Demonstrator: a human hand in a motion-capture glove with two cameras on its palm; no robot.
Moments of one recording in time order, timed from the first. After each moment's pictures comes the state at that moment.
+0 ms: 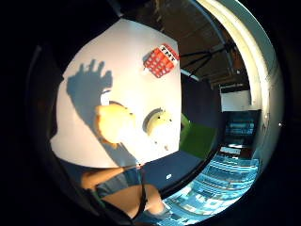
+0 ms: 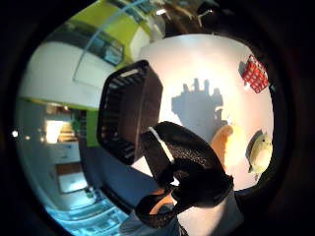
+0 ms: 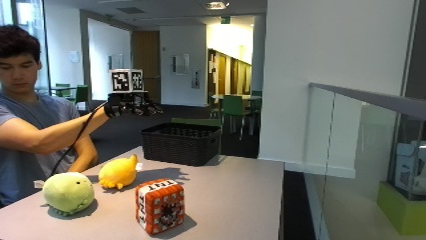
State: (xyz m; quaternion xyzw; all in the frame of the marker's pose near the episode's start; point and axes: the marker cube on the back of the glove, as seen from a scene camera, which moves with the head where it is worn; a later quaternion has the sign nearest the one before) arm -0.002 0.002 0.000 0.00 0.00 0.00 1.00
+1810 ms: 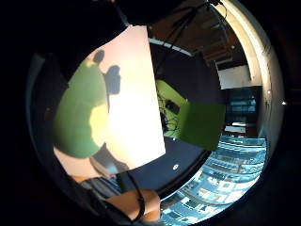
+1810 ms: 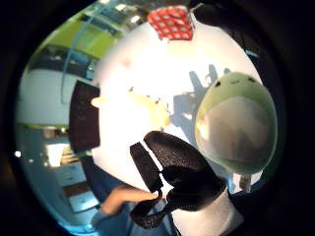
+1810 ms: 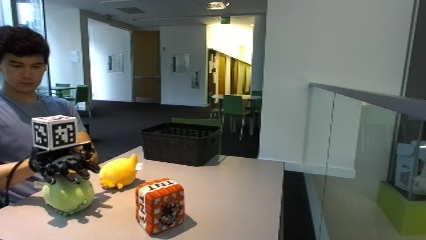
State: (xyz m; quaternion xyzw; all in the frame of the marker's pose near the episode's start) arm 0.225 0.112 0.142 -0.04 0.00 0.13 0.99
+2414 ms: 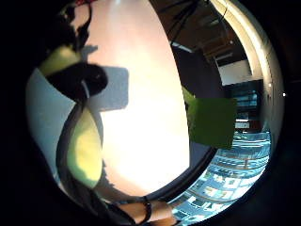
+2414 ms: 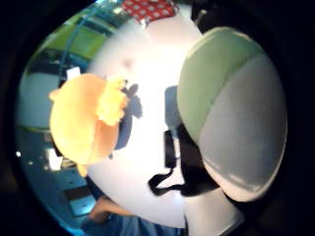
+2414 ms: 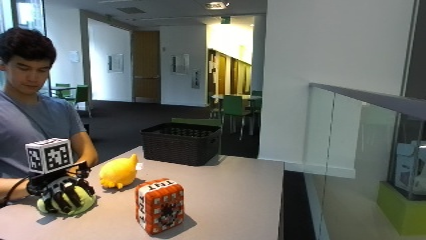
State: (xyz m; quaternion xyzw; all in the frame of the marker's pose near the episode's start) arm 0.223 0.135 0.217 0.01 0.00 0.14 0.99
